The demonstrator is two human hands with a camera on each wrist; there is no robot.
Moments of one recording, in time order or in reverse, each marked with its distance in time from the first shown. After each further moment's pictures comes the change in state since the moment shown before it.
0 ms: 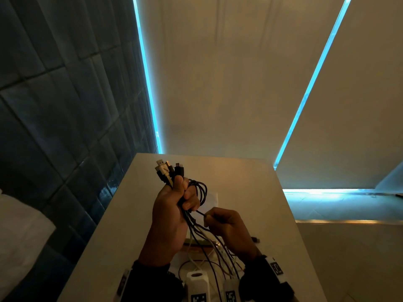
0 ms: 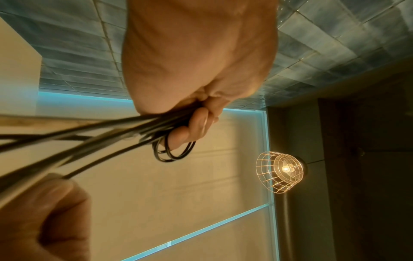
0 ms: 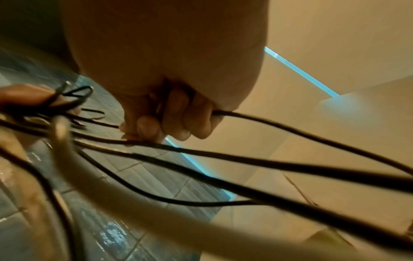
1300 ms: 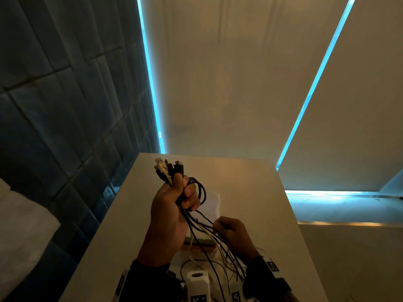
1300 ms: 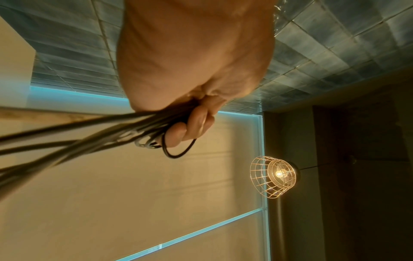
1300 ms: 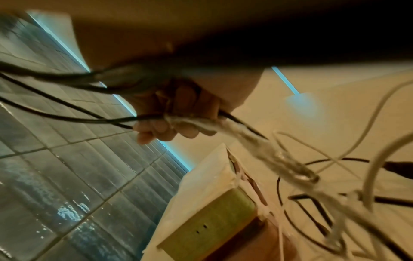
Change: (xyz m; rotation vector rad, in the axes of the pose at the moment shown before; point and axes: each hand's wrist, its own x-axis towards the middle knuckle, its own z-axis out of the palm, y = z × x) left_hand -0.008 0.011 0.002 -0.037 0.008 0.000; right_hand 0.002 0.060 -0.013 -0.272 0.121 0.132
